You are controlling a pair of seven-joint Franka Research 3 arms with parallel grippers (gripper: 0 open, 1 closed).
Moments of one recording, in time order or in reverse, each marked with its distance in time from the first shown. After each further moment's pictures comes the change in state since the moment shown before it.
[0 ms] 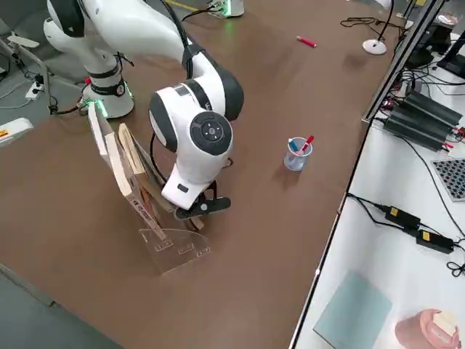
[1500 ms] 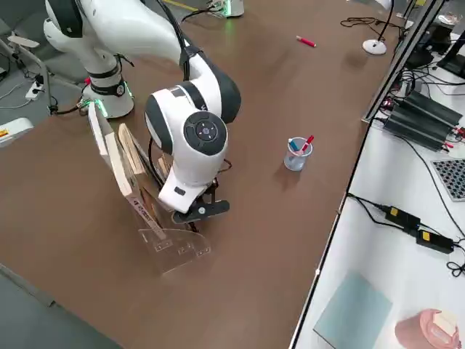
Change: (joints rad) left arm 0.000 0.000 0.000 0.004 0.000 0.000 0.000; right arm -0.010 0.001 0.001 0.000 0.000 0.040 -0.023
